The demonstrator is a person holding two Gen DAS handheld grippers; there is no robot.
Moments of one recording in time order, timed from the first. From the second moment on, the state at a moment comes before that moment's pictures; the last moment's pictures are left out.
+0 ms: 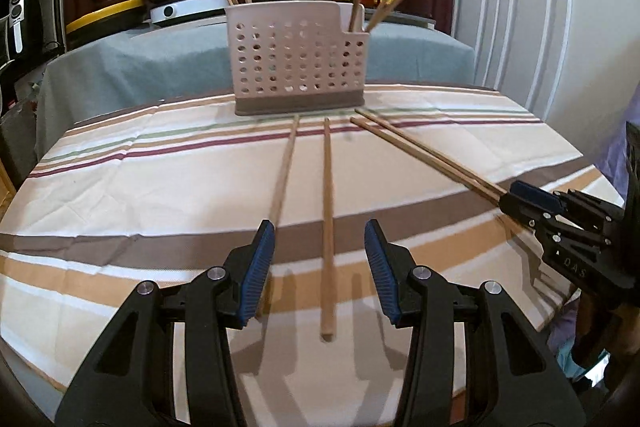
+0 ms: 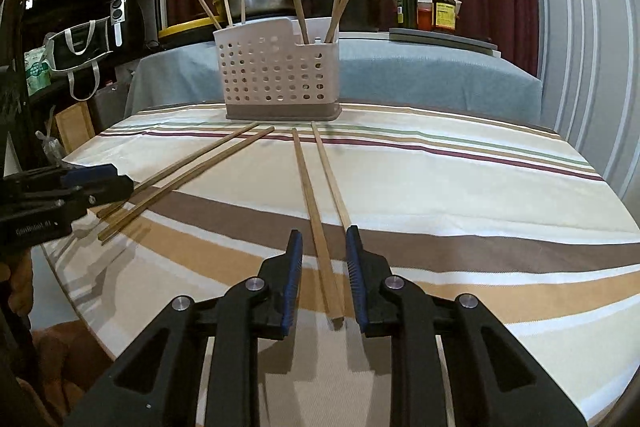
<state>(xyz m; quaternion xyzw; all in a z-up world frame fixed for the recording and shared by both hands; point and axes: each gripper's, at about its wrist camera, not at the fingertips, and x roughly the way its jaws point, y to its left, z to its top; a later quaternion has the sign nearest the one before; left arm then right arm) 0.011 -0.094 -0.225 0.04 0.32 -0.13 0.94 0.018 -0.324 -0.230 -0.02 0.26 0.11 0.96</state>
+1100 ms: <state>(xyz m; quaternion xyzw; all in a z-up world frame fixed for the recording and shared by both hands) 0.003 -0.093 -0.247 0.04 0.34 -0.14 0.93 0.011 -0.317 -0.233 -0.03 0.27 0.10 0.96</state>
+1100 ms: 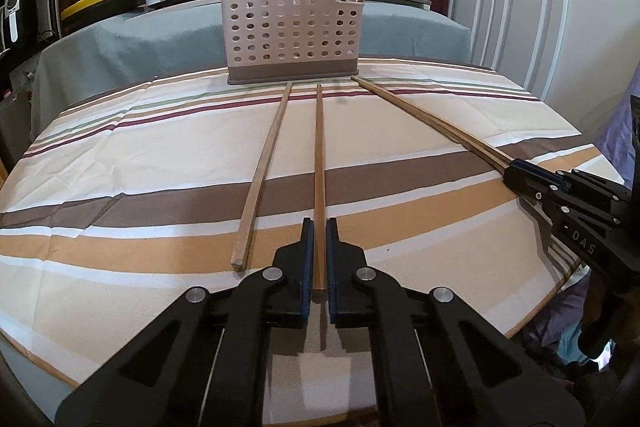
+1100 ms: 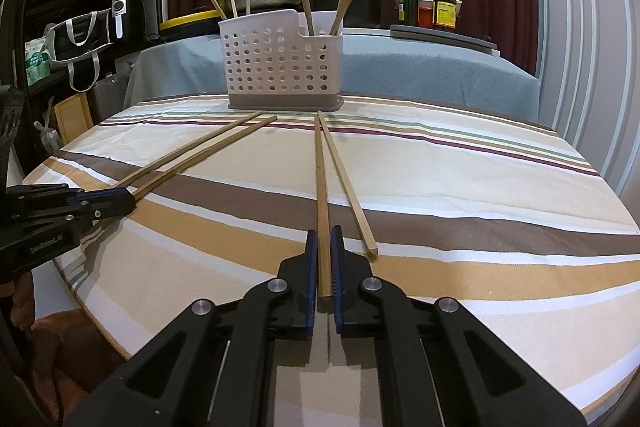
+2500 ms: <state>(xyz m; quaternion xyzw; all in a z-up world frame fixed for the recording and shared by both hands) -0.018 -0.063 -0.092 0.02 0.16 -0.16 0.97 -0.002 -0.291 -0.092 -0.03 0.15 0.09 0.98</state>
